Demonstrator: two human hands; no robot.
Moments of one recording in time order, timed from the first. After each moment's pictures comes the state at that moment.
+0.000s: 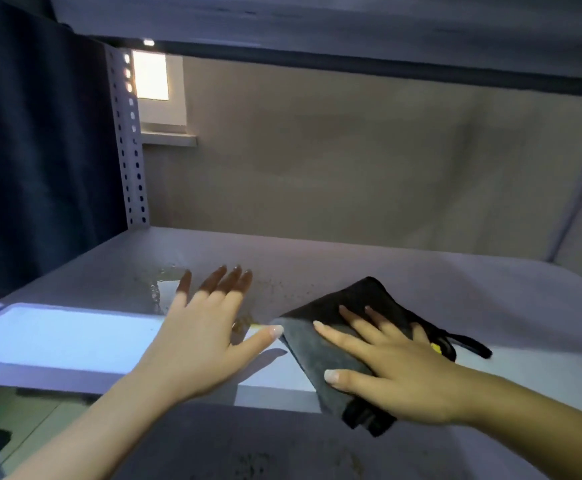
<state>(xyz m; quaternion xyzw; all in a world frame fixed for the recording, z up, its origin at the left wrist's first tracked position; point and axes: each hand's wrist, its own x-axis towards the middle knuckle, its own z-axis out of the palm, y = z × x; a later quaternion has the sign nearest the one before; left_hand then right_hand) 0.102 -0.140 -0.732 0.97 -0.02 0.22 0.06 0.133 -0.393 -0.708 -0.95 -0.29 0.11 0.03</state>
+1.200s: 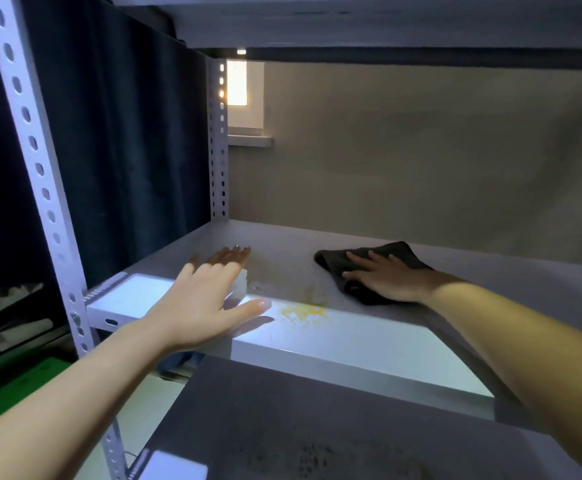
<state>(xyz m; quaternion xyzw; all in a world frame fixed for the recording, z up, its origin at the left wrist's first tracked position) 0.075 -0.030 -0.737 0.98 0.00 0.19 0.06 0.296 -0.288 -0.730 -0.96 -0.28 0.07 0.04</state>
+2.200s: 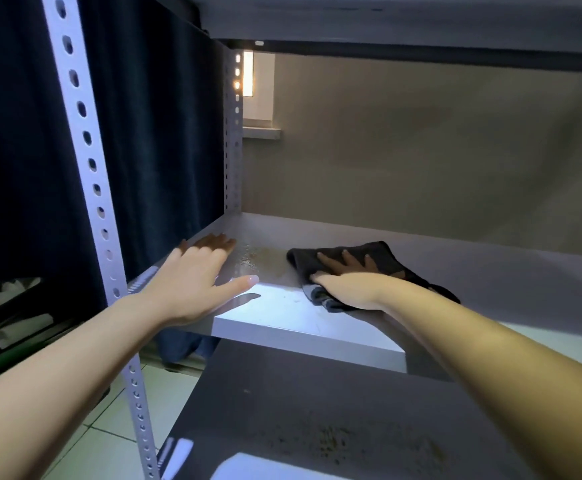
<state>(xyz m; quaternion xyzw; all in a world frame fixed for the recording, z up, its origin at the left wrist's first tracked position) 0.070 0.041 -0.732 0.98 0.04 0.20 0.02 0.177 -0.200 -0.714 -0.97 -0.20 0.09 0.10</state>
